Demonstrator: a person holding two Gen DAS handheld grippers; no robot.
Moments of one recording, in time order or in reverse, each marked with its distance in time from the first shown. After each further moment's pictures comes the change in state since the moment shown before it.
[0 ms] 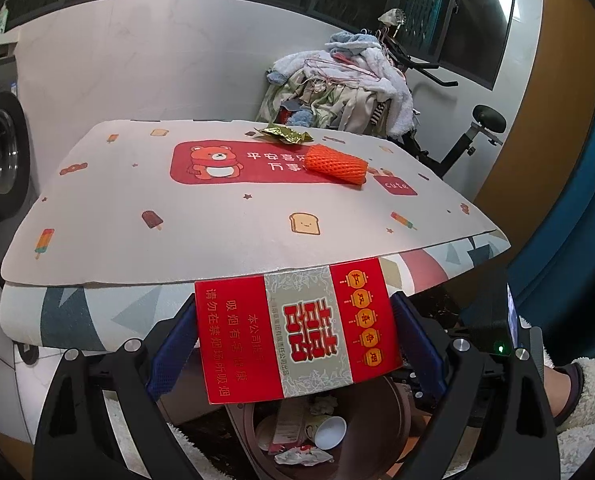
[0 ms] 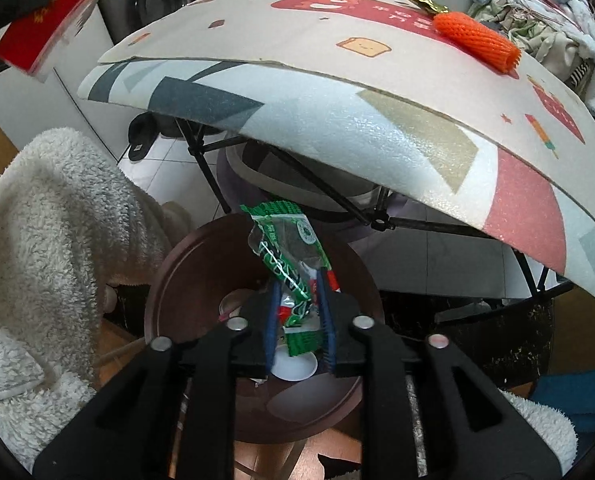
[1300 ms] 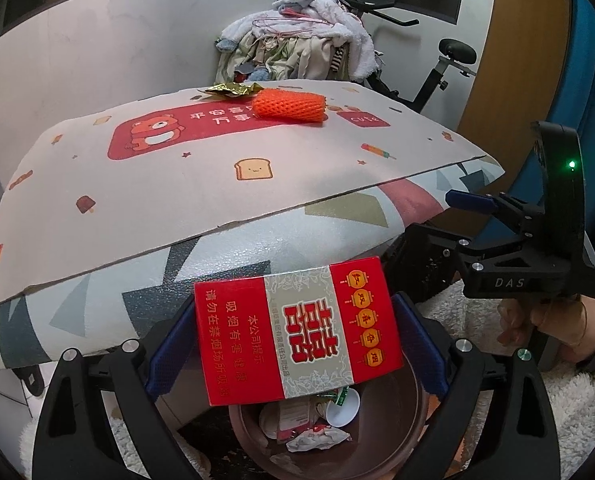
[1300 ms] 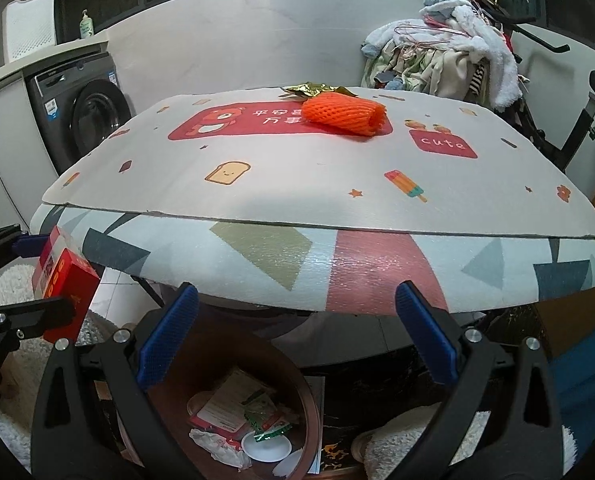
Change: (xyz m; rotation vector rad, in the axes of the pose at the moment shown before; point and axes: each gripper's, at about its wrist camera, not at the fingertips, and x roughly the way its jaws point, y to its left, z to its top) left arm 0.062 -0.037 -0.033 0.187 0.132 -0.042; right arm -0.052 -0.070 -0.002 0.252 -0.373 -0.164
